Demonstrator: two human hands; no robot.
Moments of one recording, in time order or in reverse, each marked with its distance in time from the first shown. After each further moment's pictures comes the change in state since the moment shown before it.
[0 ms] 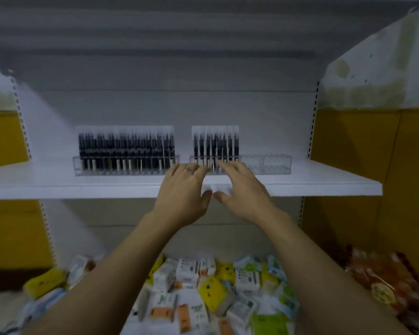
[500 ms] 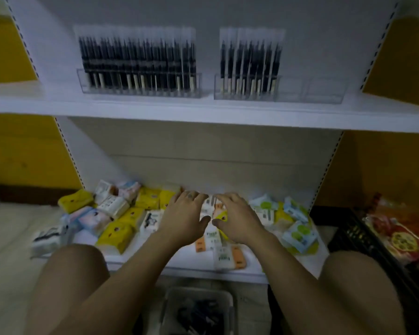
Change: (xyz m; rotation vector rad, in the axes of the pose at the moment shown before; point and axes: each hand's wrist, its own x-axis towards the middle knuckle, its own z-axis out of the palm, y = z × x) left_hand -0.148 -0.032 0.135 -0.053 -0.464 -0.172; right_hand -0.098 0.041 0.185 0.047 -0.500 0.138
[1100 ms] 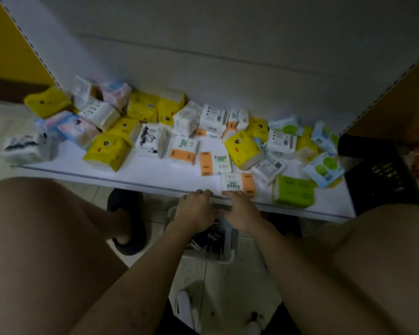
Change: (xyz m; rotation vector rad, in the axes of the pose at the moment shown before) left_hand -0.042 -0.022 0.196 -0.346 -0.545 -0.266; right_hand -0.006 0.071 0.187 0.176 -0.460 0.299
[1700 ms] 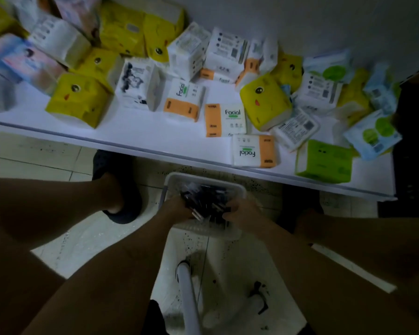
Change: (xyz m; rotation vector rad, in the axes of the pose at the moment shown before) left_hand 0.043 -0.107 0.124 -0.191 -0.476 -0.317; right_hand 0.034 0.059 0.075 0.231 -0.341 0.348
